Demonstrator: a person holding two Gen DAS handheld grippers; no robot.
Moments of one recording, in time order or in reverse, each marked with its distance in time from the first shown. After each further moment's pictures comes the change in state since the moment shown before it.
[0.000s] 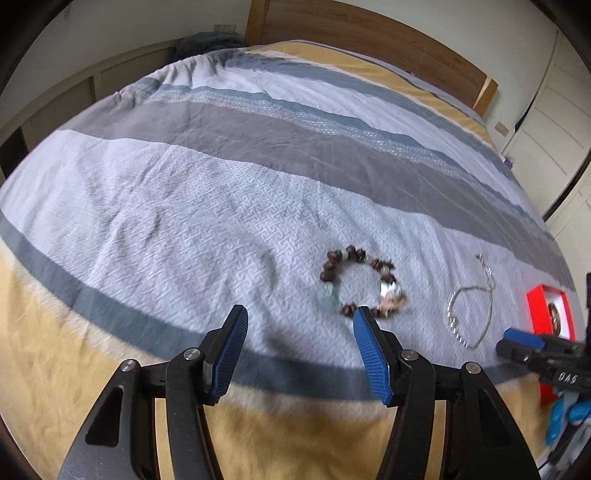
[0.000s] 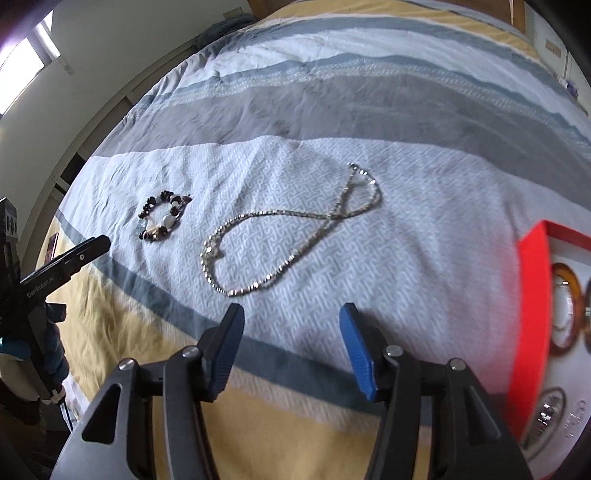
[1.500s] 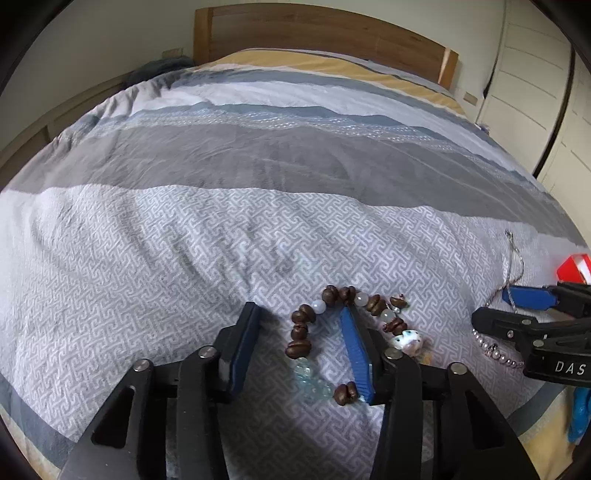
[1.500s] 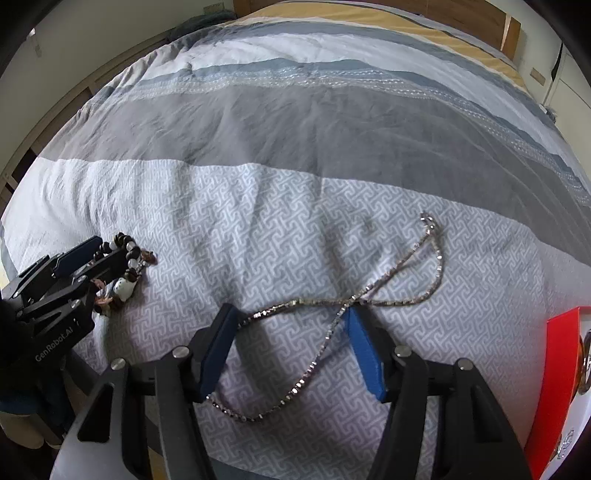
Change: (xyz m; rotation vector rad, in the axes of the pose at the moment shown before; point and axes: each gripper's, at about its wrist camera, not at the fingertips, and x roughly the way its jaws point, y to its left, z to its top) left arm 0.086 -0.030 0.021 0.224 -0.052 -0.016; right arm 0.072 0.048 0.057 -0.040 -0.026 -0.247
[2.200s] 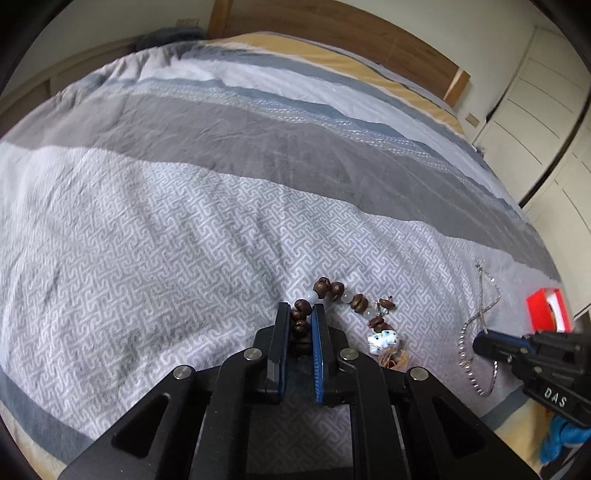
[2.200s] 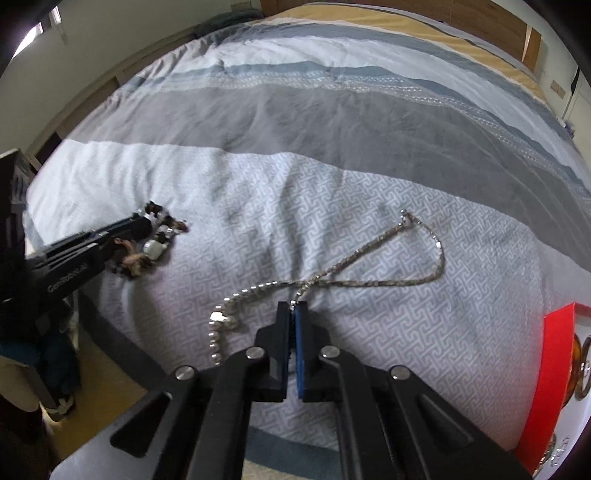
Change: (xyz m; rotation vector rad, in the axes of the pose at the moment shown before) left arm -0.014 0.024 0.001 -0.170 0.057 -0.118; right arm -0.029 -0.001 -0.019 -0.047 -0.014 0.119
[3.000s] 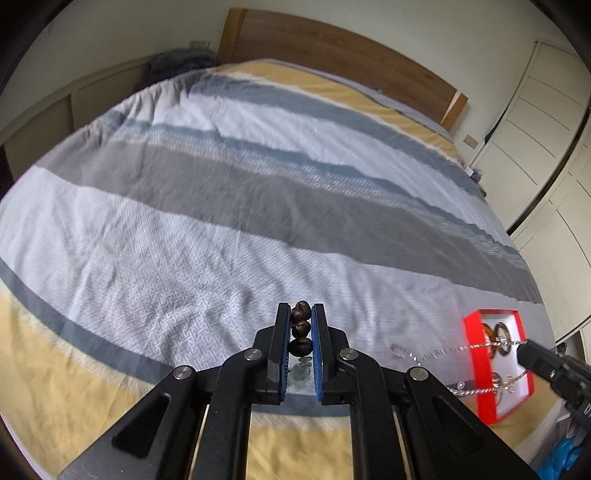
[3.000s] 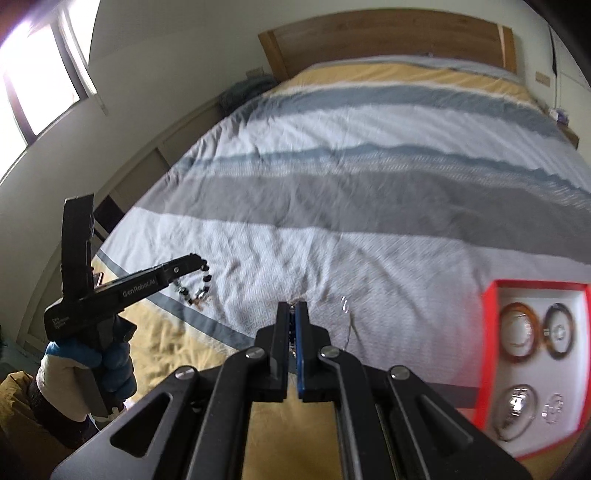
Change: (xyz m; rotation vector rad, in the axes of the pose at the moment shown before) left arm -0.122 -0.088 0.008 -0.025 -0.079 0.043; right arm -0.178 -0.023 -0.036 0.078 -0.244 0.136
